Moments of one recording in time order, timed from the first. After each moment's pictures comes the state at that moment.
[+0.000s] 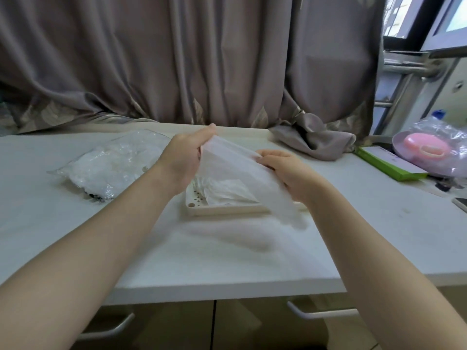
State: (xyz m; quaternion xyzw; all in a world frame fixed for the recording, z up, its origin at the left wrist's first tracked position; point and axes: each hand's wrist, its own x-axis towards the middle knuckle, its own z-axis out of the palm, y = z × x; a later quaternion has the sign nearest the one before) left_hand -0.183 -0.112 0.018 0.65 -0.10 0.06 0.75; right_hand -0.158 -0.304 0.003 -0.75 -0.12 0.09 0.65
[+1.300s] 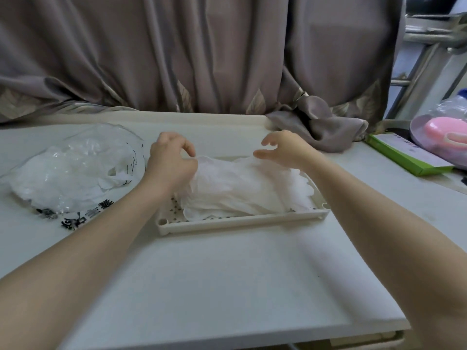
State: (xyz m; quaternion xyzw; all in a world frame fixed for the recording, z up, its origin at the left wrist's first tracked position) left_hand -0.107 -0.118 -0.026 0.90 0.02 0.24 0.36; right_hand -0.037 -0.344 -0.002 -0.98 -0.09 -0.05 0.17
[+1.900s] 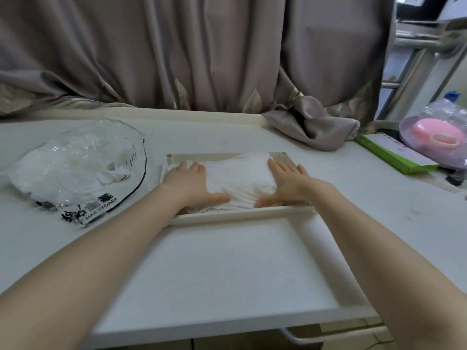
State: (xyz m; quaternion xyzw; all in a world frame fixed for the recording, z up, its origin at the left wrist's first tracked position) left_hand -0.099 -0.137 -0.062 1.00 -0.06 -0.04 -0.04; right_hand -0.069 -0.370 -0.058 -0.99 -0.10 0.11 0.02
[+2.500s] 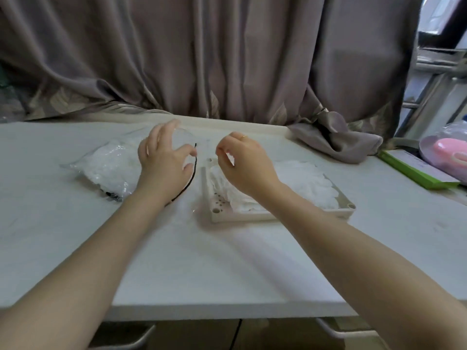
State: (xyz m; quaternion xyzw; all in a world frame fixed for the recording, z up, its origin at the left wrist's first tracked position) left_hand -0.149 -0.023 -0.044 0.93 -0.02 0.33 0.13; right_hand -0.141 -0.188 -0.008 -0.87 -0.33 -0.29 0.25
